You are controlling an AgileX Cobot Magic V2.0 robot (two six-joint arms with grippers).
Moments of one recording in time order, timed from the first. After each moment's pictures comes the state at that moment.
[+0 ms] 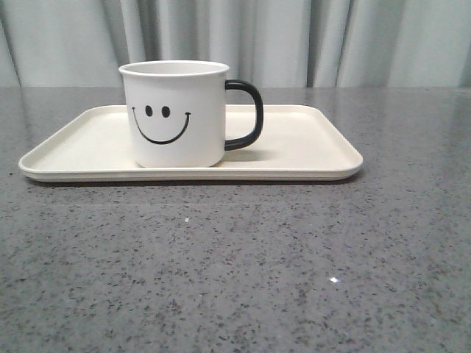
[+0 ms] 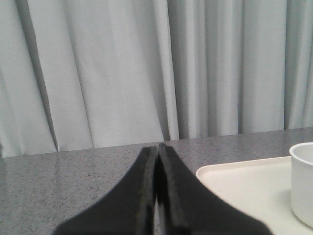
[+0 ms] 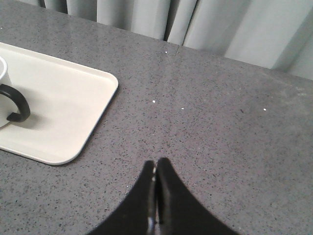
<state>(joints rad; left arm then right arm) -0.12 0.07 -0.12 0.06 -0.05 -0.08 -0.13 0.51 -0.84 0.44 0.84 -0.54</state>
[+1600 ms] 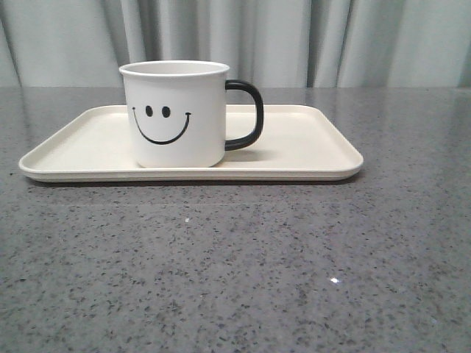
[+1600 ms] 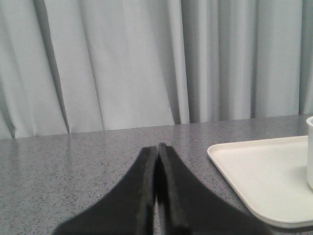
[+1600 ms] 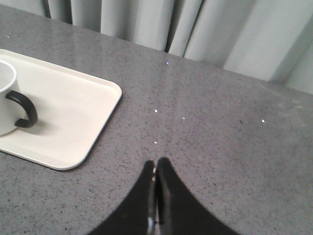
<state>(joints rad) -0.08 0.00 0.00 0.06 -0.08 -0.08 -0.11 0.45 -0.84 0.44 0.84 -0.53</state>
